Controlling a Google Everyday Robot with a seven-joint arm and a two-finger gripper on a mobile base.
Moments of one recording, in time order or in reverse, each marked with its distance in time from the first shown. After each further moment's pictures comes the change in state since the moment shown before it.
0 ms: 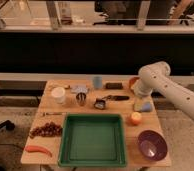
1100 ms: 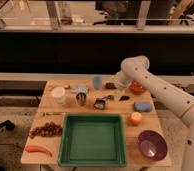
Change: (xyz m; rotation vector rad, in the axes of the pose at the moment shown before) arm -0.144 -0.074 0.017 0.067 -0.250 -0.187
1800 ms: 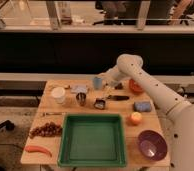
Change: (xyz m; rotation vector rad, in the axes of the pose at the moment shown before) arm -0.053 -0.021 0.019 0.032 -0.192 -0.060
